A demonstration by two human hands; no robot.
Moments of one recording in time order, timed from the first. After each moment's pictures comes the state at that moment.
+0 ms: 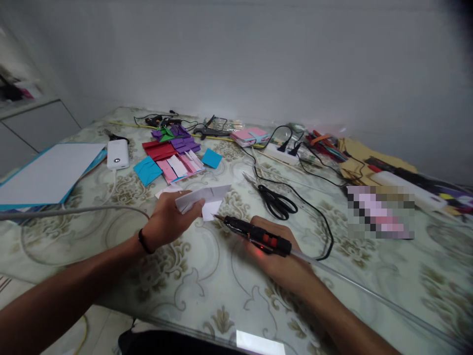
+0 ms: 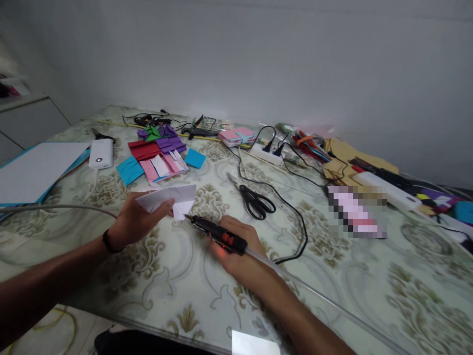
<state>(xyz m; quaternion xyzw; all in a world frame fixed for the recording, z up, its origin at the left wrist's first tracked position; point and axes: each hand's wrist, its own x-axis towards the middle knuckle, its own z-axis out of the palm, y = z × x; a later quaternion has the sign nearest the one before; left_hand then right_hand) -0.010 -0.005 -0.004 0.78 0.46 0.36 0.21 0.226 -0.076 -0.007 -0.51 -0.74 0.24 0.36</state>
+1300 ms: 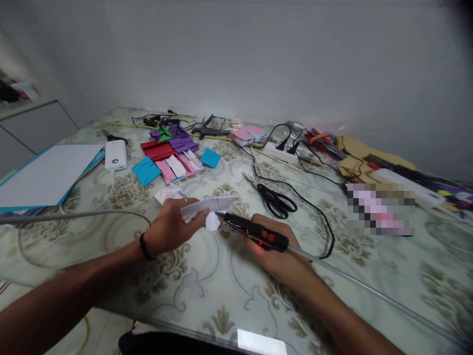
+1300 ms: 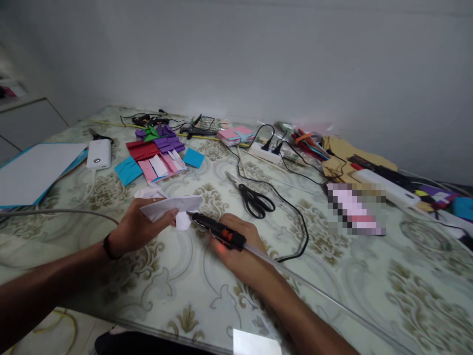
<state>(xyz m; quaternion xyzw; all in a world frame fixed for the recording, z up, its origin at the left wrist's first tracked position) -0.005 -0.012 -0.008 0.80 0.42 0.35 0.25 0.228 -0.072 -0.011 -0.53 -0.73 0.22 0.37</state>
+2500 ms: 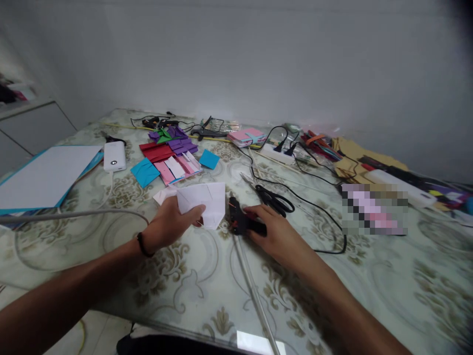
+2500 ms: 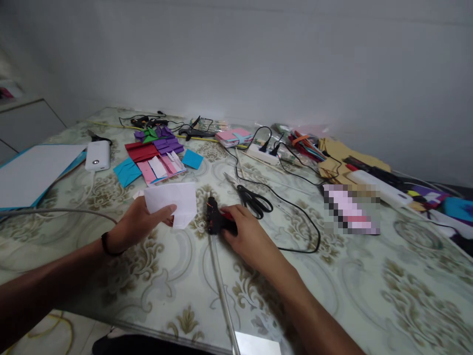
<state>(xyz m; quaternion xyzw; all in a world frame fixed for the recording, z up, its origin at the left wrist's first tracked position) -0.006 -0.001 -0.011 0.70 0.46 0.33 0.45 0.262 -0.047 -0.038 -0.59 -0.75 0.18 0.24</state>
